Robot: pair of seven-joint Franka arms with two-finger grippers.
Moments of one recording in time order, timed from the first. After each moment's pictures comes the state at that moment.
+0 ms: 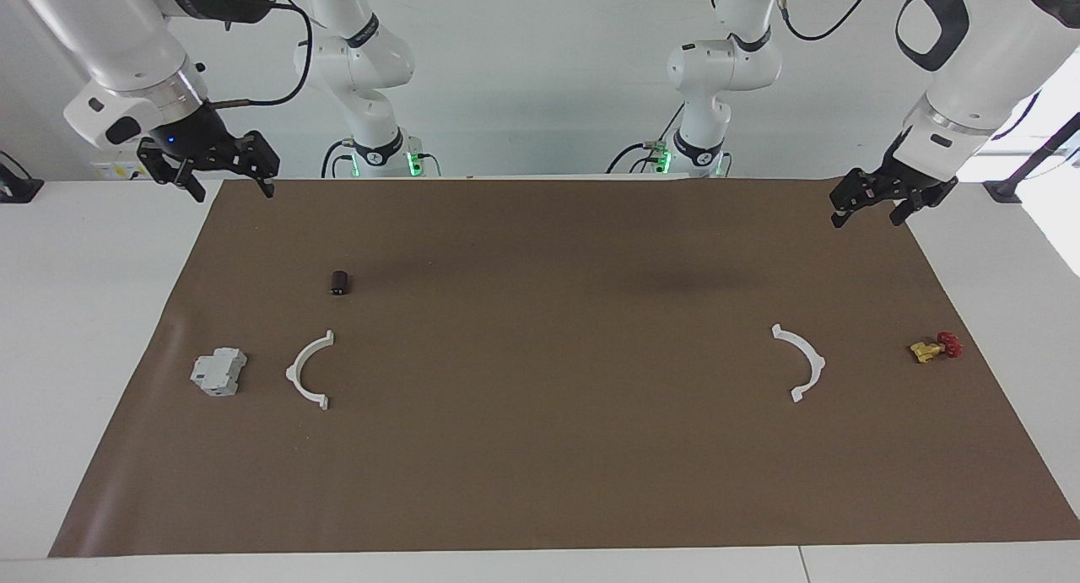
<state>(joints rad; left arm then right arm) -0.03 -0.01 0.05 -1.65 -0.01 1.62 0.06 0.03 0.00 -0.10 -1.54 -0.02 1.46 -0.14</state>
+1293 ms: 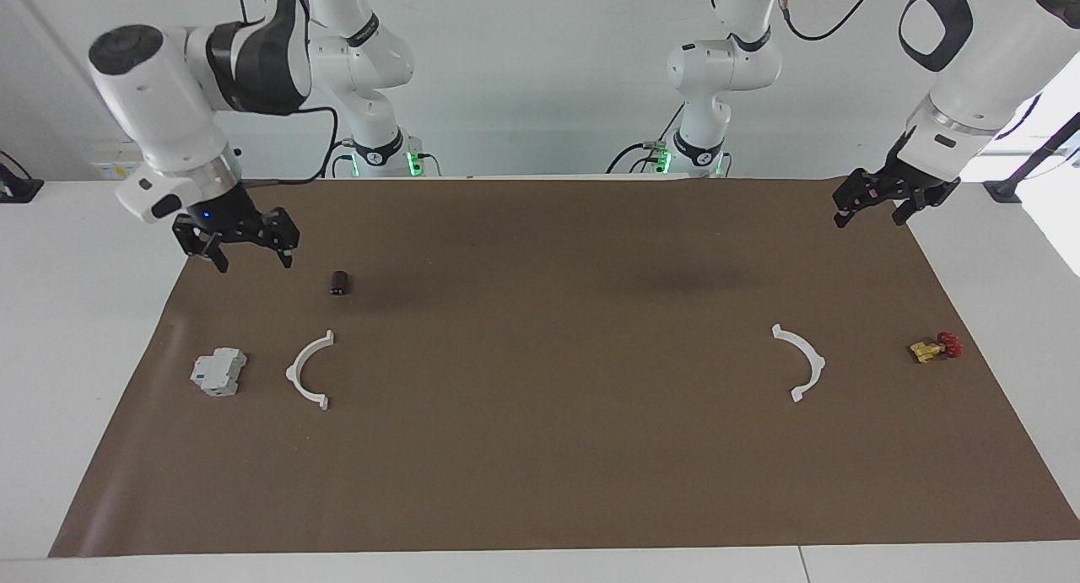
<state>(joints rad) -0.03 -0.01 0.05 -1.65 -0.01 1.62 0.06 0.03 0.15 -0.10 -1.94 0.04 2.19 -0.20</state>
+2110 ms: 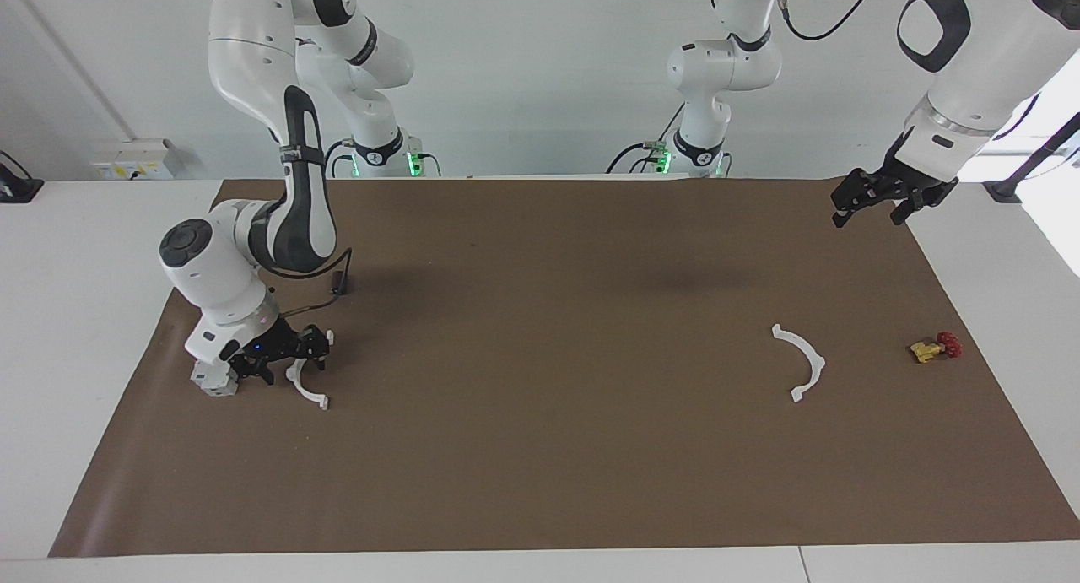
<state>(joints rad) -0.03 -0.01 0.05 -1.66 -0.01 1.62 0.06 -0.01 0.39 -0.11 -1.91 0.18 2.38 -0.47</state>
